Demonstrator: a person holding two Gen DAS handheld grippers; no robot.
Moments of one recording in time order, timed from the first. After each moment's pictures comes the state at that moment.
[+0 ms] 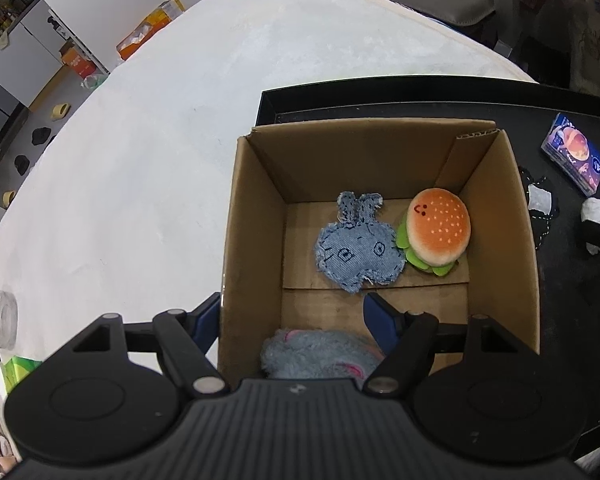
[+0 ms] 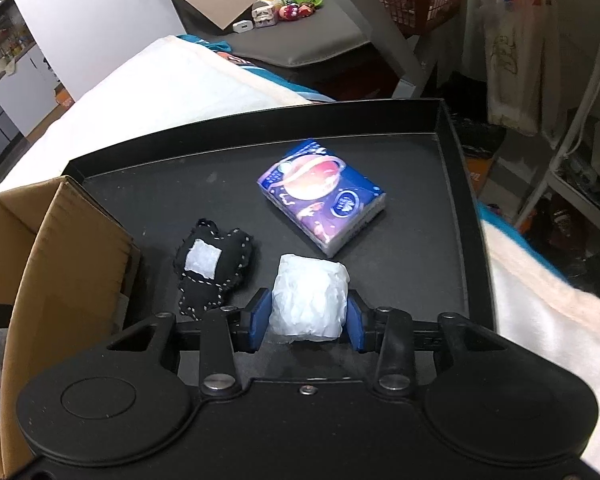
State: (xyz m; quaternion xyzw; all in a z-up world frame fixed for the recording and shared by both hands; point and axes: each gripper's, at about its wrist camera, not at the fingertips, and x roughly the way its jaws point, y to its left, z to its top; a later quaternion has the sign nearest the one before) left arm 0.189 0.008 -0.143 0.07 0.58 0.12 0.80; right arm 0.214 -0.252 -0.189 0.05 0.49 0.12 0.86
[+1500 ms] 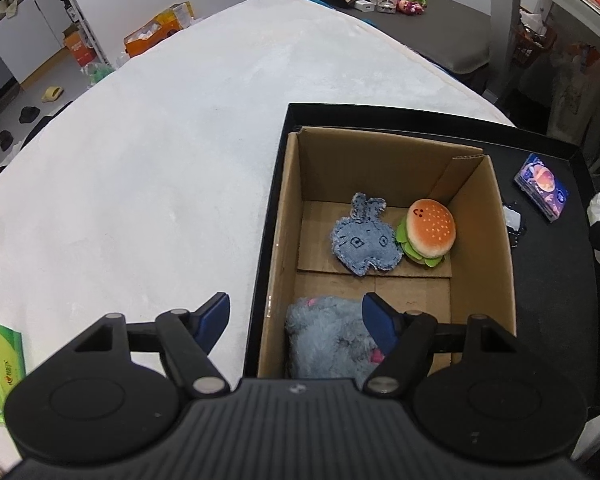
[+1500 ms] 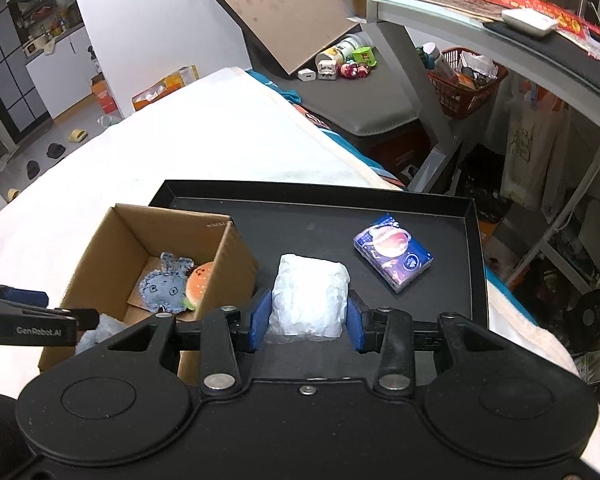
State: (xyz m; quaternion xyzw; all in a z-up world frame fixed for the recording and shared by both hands) left arm 0.148 0.046 -0.115 -0.01 0.54 0.10 0.83; right arm 0.169 -0.197 -0.081 -0.01 0.45 0.15 0.88
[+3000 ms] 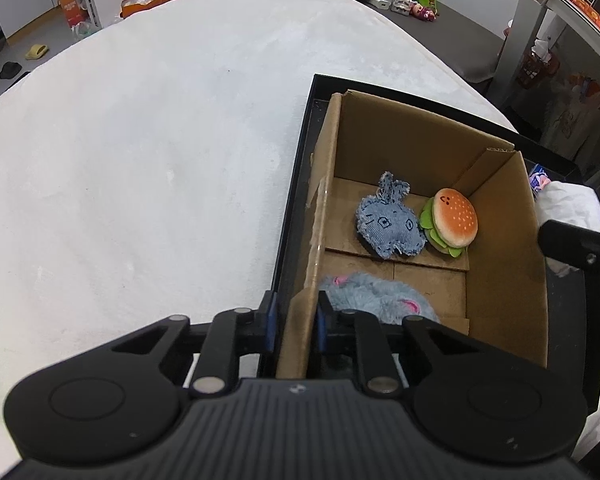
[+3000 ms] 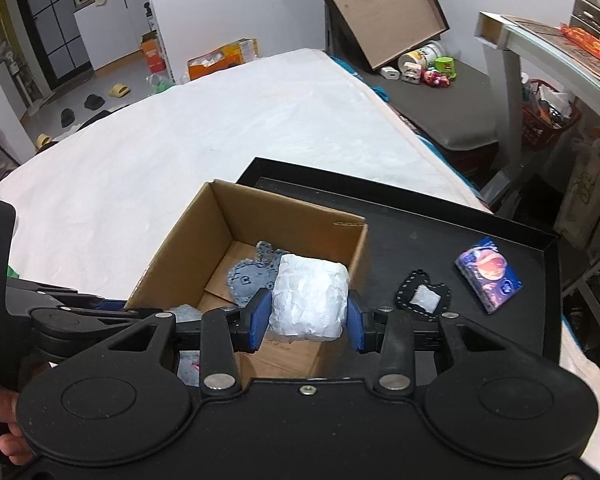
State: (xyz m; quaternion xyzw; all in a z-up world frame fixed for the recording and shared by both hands) left arm 0.128 0.097 -0.146 -0.09 0.54 0.07 0.83; right arm 0.153 -0.099 -0.074 -0.07 0.46 0.21 0.86
